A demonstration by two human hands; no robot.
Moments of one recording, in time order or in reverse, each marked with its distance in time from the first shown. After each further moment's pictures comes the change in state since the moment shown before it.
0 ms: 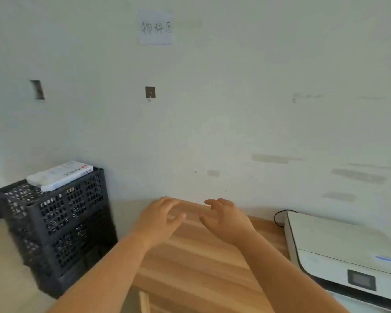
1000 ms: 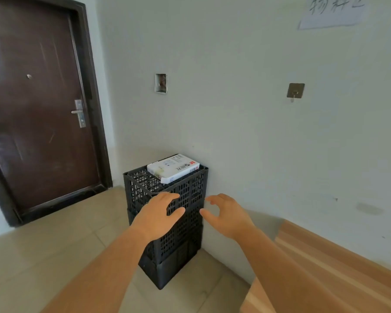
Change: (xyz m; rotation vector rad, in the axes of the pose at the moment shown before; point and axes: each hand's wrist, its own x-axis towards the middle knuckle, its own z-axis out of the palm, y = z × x) left_hand -0.036 -0.449 -0.194 -0.015 0.131 -0.357; right_hand 0.240 -0.370 0.245 0.206 -0.215 -0.270
